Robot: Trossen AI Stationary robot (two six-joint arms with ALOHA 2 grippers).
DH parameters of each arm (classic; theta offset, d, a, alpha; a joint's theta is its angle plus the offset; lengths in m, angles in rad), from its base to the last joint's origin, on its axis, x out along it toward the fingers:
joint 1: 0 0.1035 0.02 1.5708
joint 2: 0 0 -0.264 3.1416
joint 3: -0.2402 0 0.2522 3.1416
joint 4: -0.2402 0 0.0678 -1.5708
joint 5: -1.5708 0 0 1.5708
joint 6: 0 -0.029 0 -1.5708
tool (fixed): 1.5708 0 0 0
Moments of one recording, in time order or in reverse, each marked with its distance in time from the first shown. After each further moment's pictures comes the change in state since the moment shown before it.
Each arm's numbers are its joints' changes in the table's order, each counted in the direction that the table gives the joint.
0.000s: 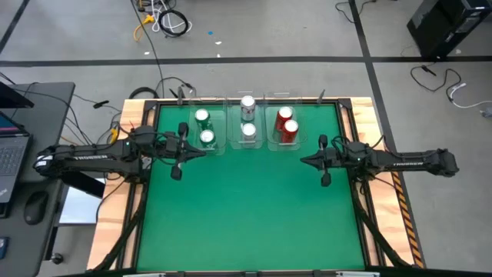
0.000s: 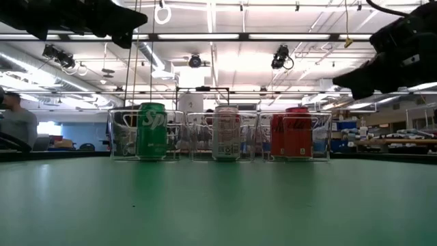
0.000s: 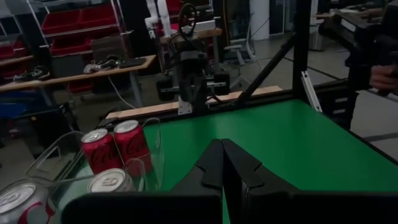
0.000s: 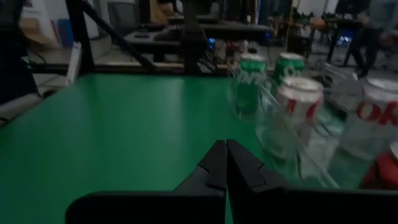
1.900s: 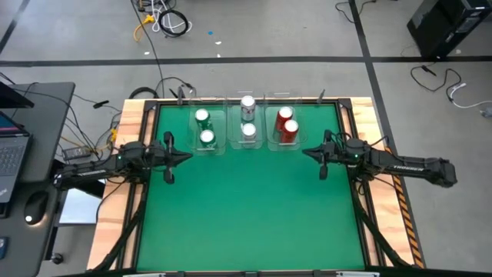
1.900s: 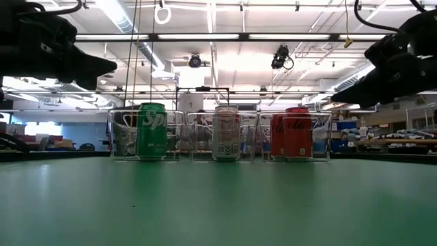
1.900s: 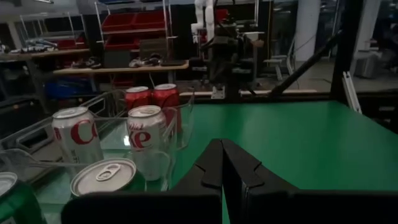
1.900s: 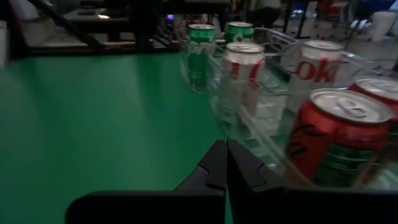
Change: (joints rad) left arm 0.004 0.639 0.413 -0.153 0.176 0.110; right arm -0.135 0.083 -0.001 -0.178 -0.053 -0.017
